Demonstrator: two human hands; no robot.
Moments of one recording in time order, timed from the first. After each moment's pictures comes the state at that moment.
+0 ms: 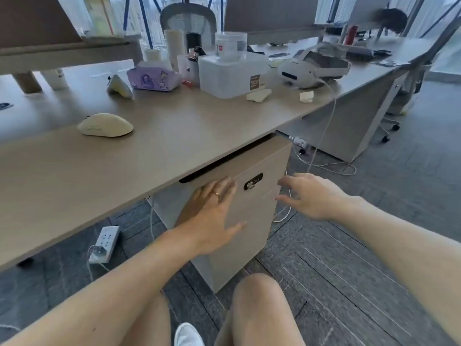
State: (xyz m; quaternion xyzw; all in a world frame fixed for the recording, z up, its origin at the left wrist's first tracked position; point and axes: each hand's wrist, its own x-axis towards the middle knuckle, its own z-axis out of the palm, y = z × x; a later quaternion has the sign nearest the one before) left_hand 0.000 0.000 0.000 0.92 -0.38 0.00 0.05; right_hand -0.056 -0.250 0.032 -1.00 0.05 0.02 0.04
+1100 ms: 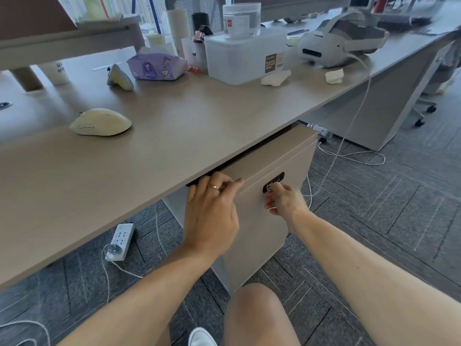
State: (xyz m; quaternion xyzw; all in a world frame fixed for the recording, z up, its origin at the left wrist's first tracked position) left_hand 0.032 -0.012 -0.032 0.90 -0.30 0.24 0.20; right_hand 0.027 -0.193 -0.056 -0.68 0.32 -0.05 0.66
